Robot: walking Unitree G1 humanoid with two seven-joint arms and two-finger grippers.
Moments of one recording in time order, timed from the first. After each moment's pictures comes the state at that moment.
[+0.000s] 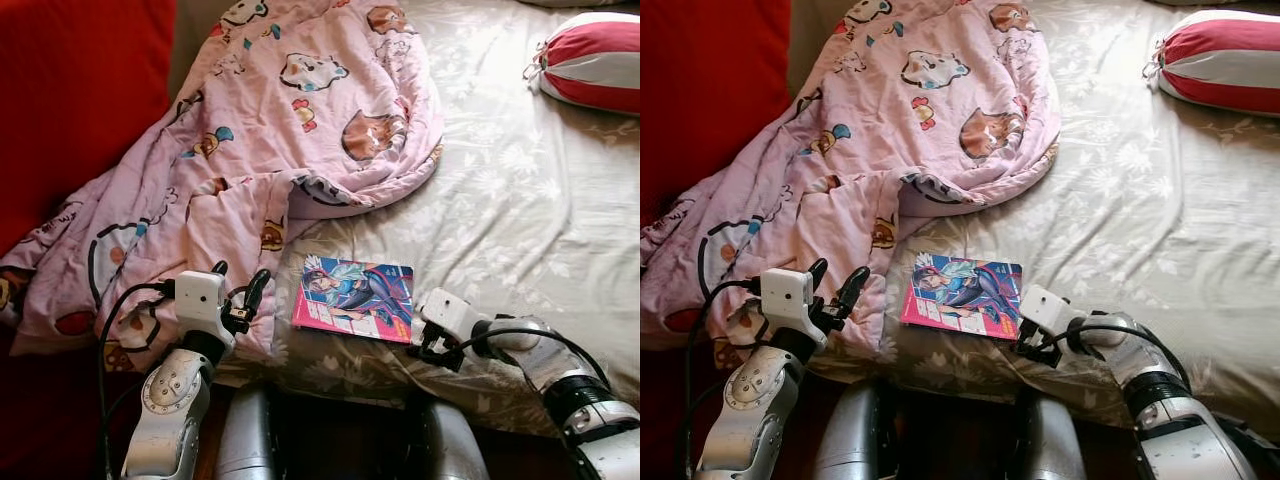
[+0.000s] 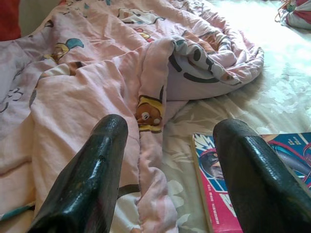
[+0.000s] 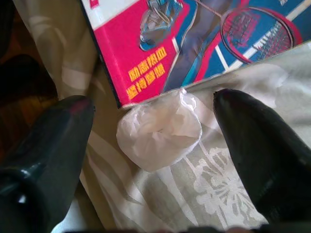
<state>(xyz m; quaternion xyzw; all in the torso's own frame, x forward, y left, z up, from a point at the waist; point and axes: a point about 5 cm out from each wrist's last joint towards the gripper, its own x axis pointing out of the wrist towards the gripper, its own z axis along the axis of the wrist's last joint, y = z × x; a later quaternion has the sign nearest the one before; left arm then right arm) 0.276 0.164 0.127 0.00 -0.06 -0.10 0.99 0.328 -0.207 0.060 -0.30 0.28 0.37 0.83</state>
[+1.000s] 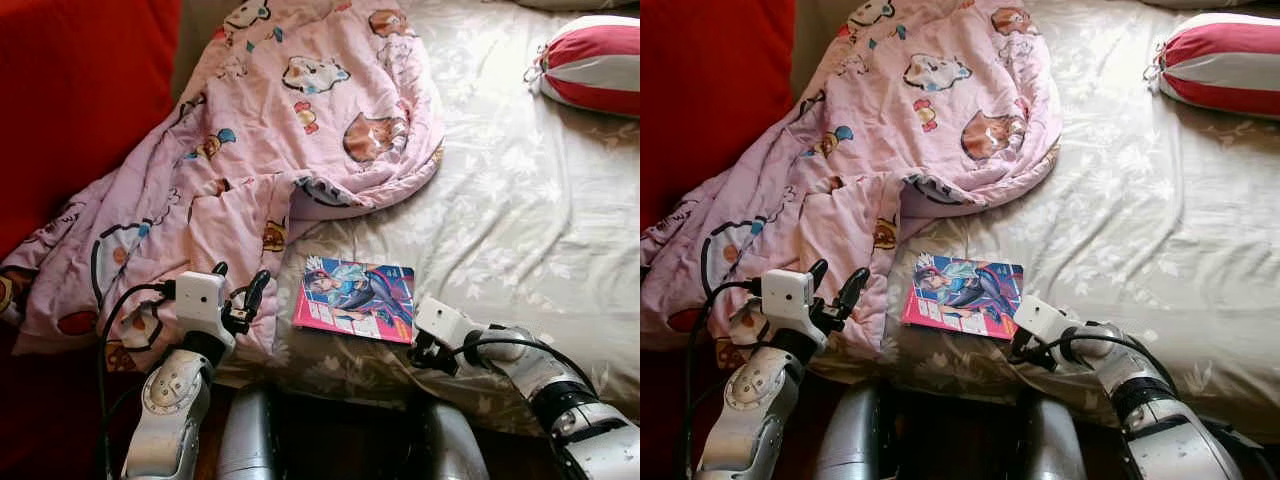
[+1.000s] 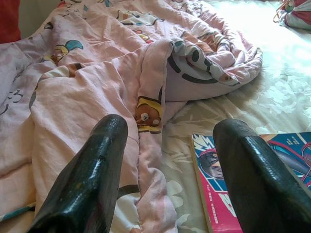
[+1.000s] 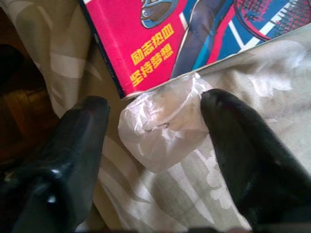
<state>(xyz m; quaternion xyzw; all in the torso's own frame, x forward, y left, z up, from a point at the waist) 0.276 0.163 0.126 0.00 -0.06 -0.10 0.99 0.325 -0.199 0.045 -0.32 0.30 0.34 0.84</state>
